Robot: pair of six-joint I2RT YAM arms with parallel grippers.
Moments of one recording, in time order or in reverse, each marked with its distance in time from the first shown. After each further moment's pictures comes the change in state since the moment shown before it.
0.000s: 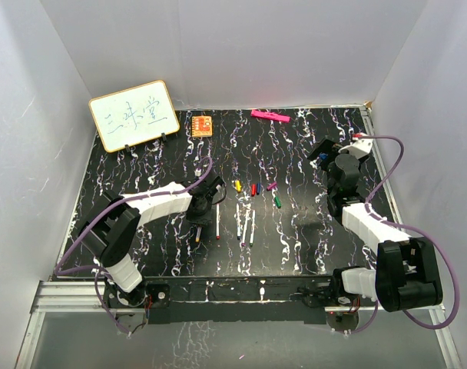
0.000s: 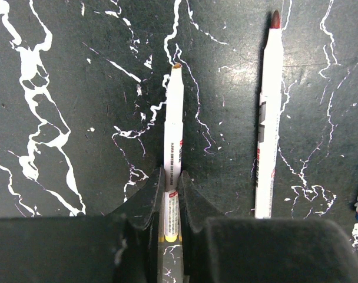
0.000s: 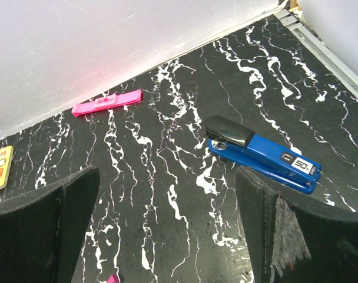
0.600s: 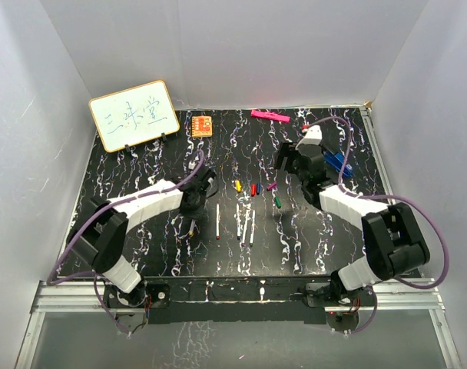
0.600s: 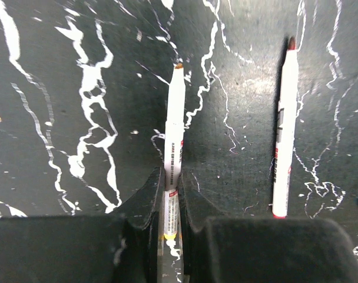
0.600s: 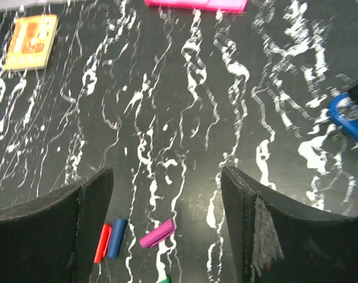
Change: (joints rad) left arm 0.043 -0.054 0.011 -0.031 -0.026 0.069; right arm 0.223 0.212 0.180 -0.163 -0.133 -0.082
